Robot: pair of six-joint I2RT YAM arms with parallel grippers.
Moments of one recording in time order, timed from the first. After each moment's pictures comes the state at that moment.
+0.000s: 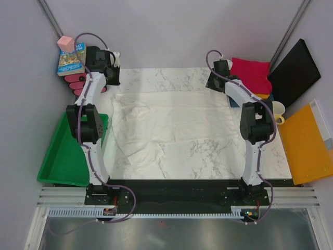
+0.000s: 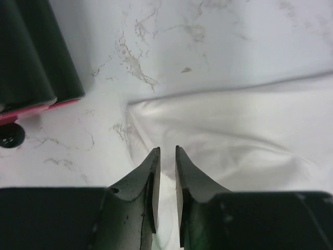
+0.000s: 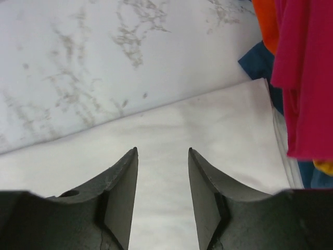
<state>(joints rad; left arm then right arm) 0.00 2.23 2.04 -0.70 0.04 0.12 0.18 2.21 1.81 -0.37 0.19 0.47</state>
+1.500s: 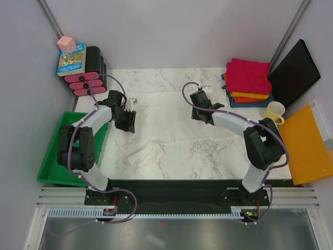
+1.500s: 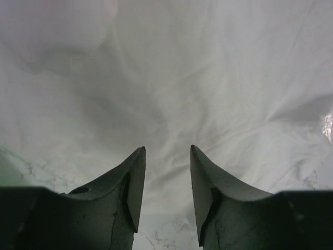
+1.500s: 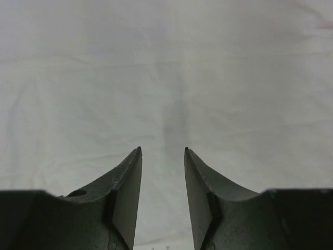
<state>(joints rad) -0.13 1.64 1.09 -0.67 0.28 0.15 0.53 1.74 1.16 -0.30 0.39 0.52</state>
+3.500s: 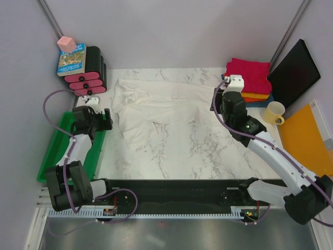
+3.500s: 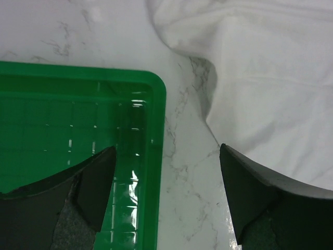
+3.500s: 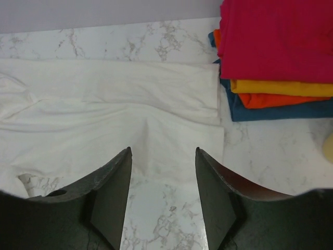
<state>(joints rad) 0.22 1.24 0.74 -0.12 0.22 0.12 0.51 1.18 1.05 -0.23 0.48 0.28</state>
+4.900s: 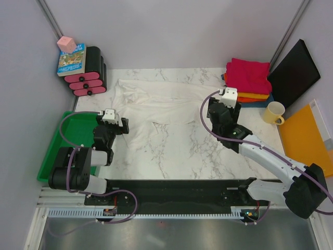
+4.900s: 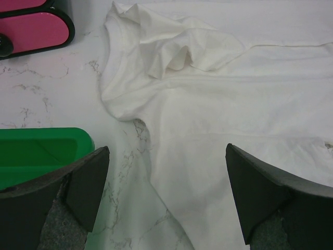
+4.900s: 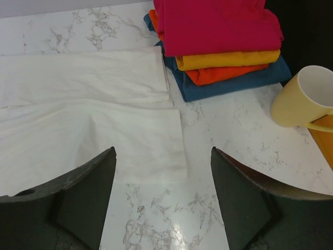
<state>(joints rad) -0.03 1.43 0.22 1.08 0.08 0.03 0.65 1.18 0.86 -0.14 0.92 0.30</state>
